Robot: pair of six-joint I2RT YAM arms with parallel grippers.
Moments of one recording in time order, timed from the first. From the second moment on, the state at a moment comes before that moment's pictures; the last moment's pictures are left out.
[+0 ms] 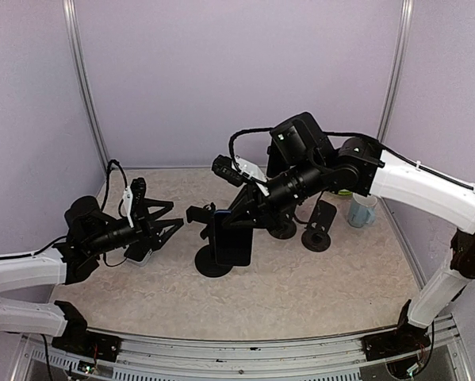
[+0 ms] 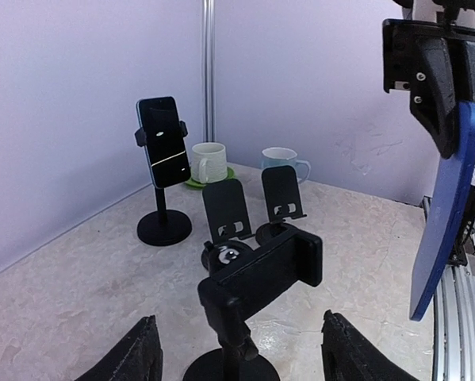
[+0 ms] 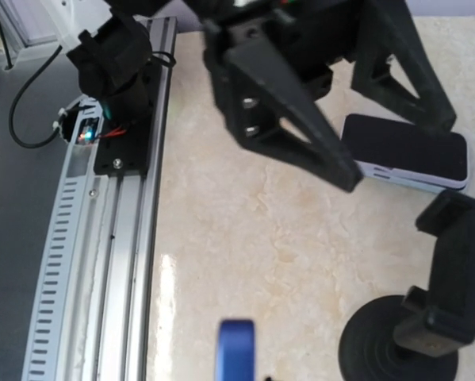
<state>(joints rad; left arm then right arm) -0.59 1.02 0.40 0.64 0.46 -0.01 1.01 1.60 1.62 -0.66 -0.52 -0.27</state>
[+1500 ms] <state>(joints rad) -0.41 1.43 0.61 0.73 1.03 0.01 1.01 1.54 1.52 -0.64 -0.52 -0.27</state>
